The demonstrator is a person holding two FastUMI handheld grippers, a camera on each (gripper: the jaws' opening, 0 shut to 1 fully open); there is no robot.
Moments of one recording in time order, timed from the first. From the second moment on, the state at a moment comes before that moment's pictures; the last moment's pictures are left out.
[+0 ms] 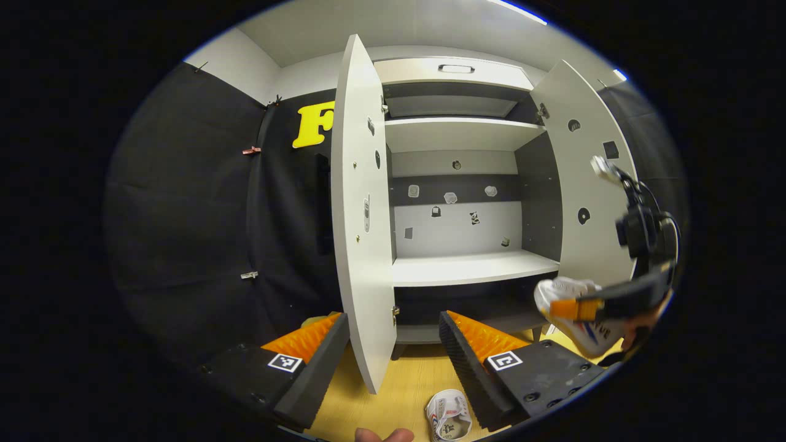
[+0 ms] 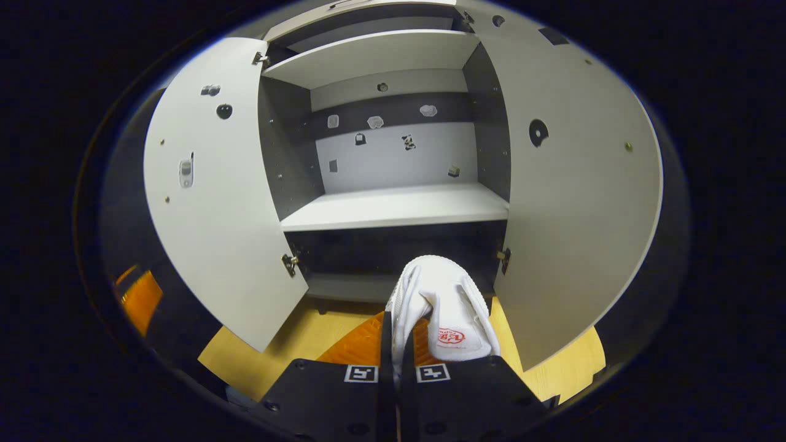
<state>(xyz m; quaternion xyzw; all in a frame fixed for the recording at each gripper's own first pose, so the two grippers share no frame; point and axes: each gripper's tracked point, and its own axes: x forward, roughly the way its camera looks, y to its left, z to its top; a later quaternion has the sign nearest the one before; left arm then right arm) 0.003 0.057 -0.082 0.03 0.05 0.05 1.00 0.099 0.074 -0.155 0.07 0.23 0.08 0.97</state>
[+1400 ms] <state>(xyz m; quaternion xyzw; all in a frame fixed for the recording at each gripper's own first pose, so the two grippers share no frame) 0.015 0.076 -0.107 -0.01 0.08 0.07 0.99 0.472 0.064 -0.191 -0.06 0.31 0.01 0.95</state>
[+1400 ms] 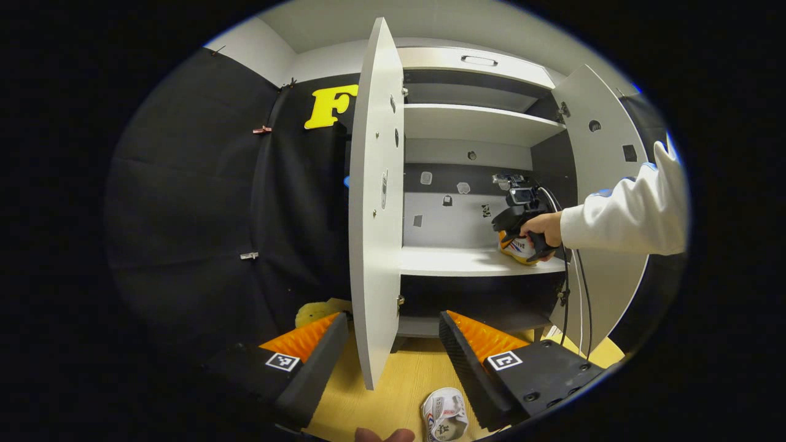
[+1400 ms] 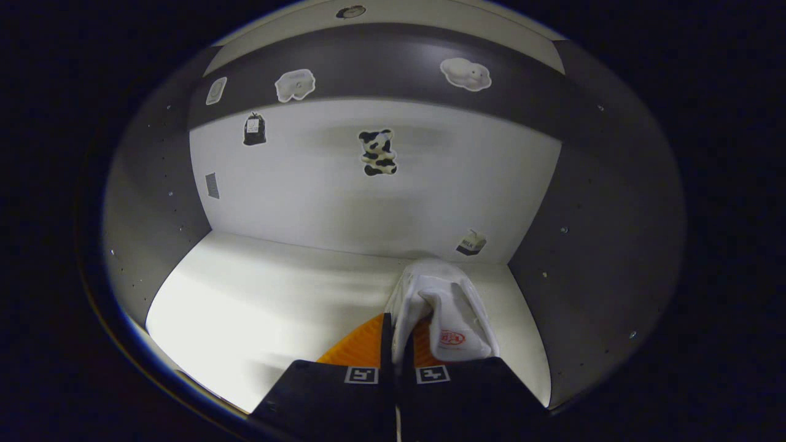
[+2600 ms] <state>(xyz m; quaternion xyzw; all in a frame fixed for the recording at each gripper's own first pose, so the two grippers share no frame) -0.023 0.060 -0.094 -0.02 0.04 0.05 1.00 0.265 0.090 -0.053 0.00 0.11 0.09 0.99</state>
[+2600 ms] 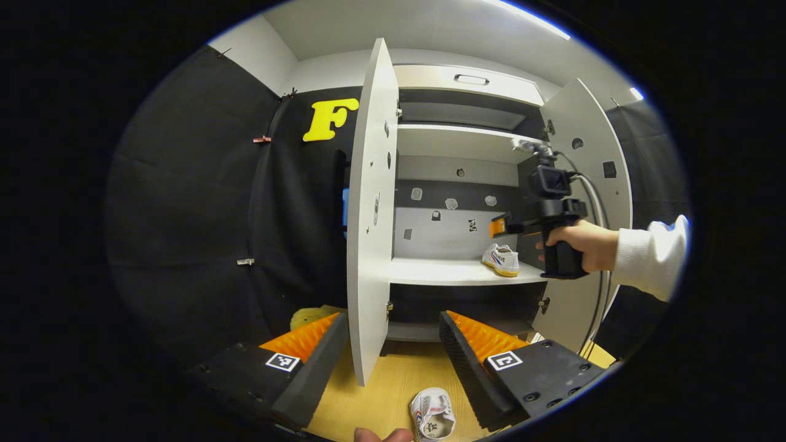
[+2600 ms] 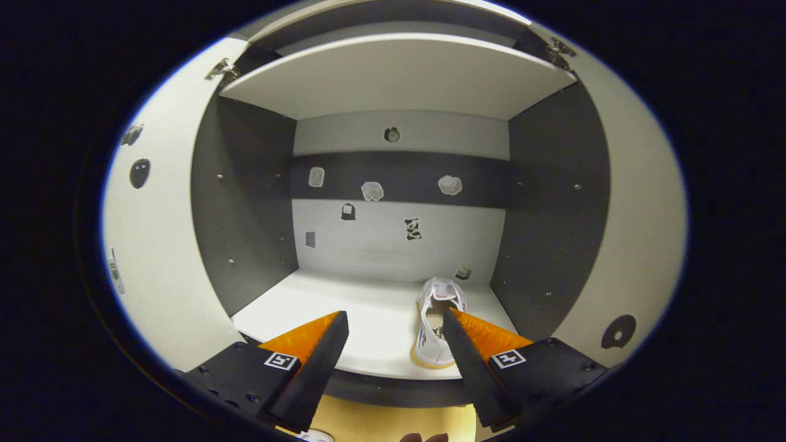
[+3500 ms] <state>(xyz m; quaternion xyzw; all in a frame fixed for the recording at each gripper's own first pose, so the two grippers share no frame) -0.052 0.002 -0.363 -0.01 0.27 -0.06 0.96 0.018 0.049 0.017 0.01 -0.01 0.12 0.99</state>
